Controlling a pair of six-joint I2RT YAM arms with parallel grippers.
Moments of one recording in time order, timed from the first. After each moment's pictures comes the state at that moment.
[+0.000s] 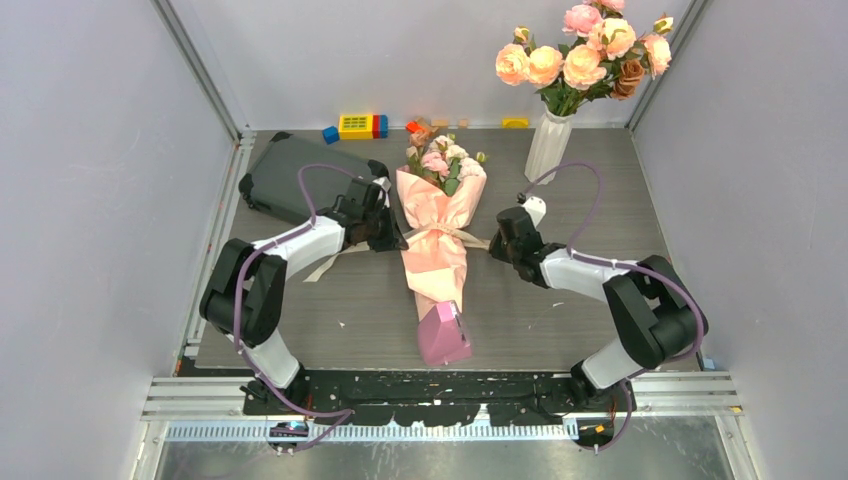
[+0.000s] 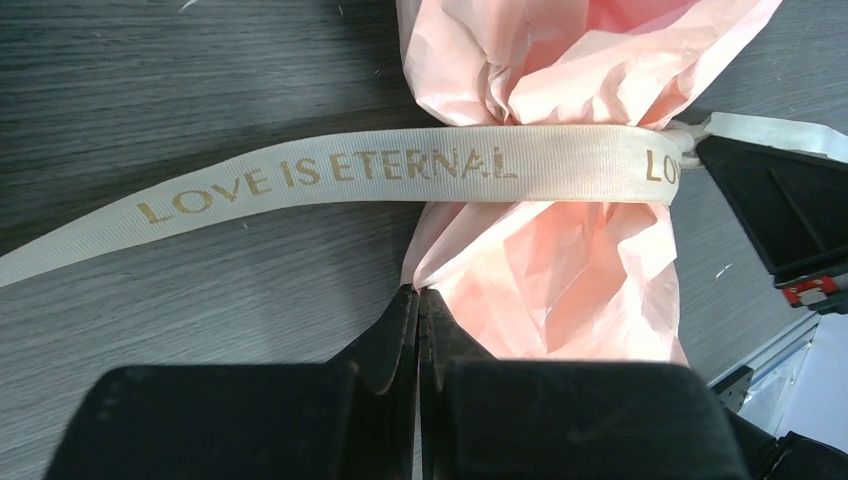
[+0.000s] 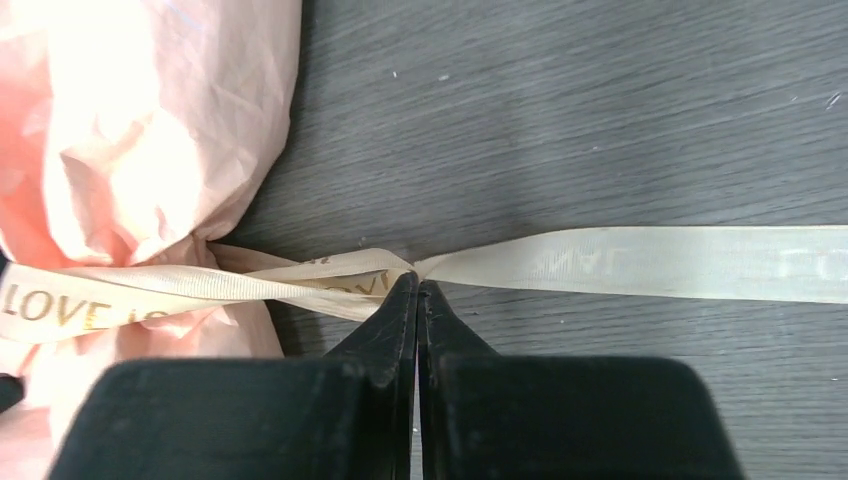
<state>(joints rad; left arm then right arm) -0.44 1.68 1.04 -0.23 0.25 -0.60 0.49 1.55 0.70 0.12 0.29 0.73</state>
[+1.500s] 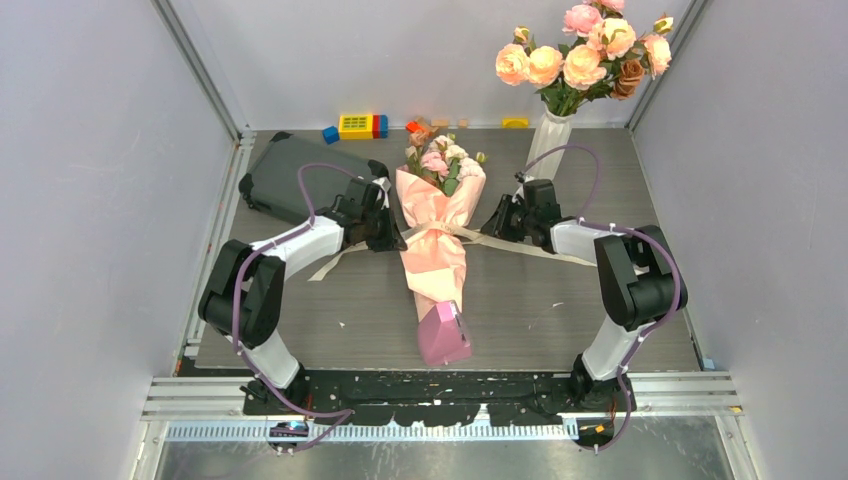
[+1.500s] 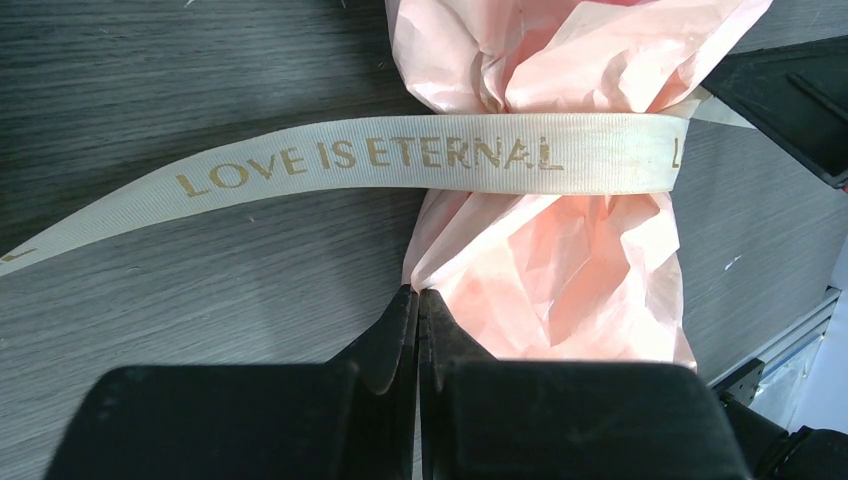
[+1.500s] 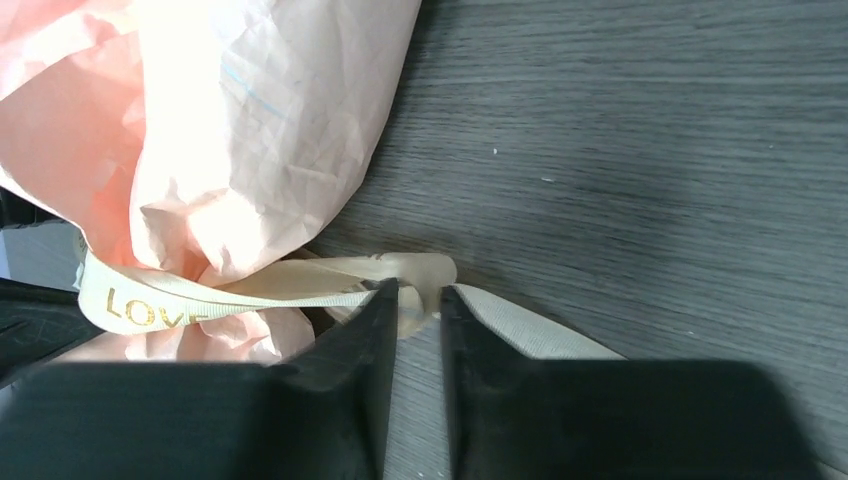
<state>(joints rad) -0.44 1.67 1.04 -0.25 0.25 -0.58 0.25 1.73 0.88 0.14 -0.30 0.51</state>
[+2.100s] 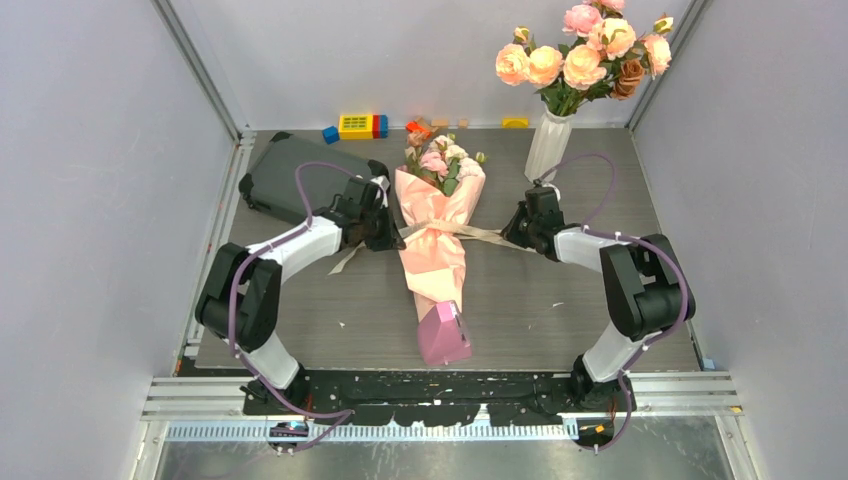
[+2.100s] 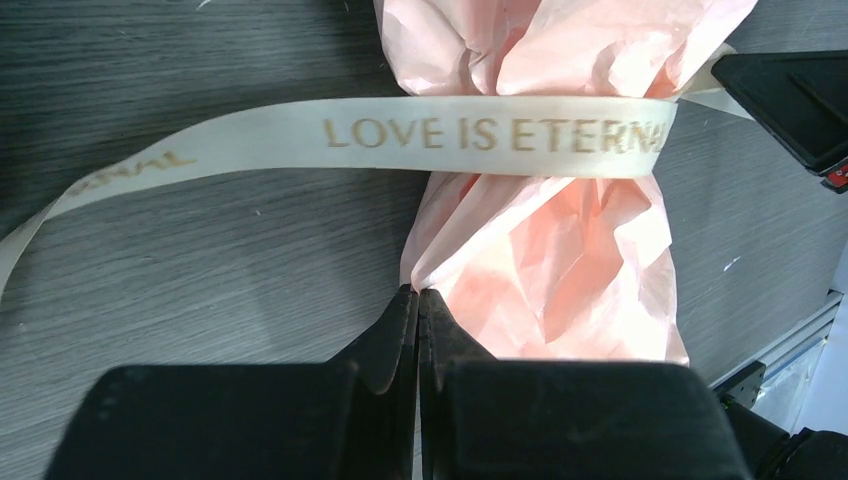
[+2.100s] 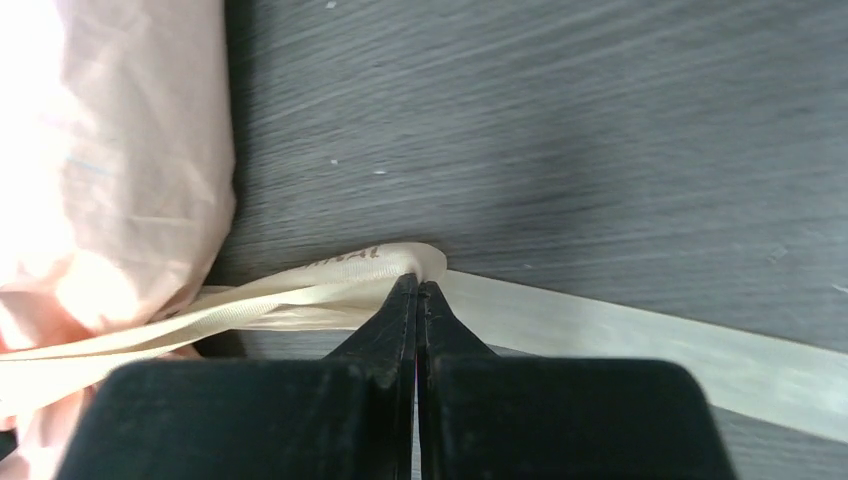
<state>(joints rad) -0.44 1.65 1.04 -0.26 0.24 -0.58 0.25 1.68 0.82 0.11 -0.04 0.62</state>
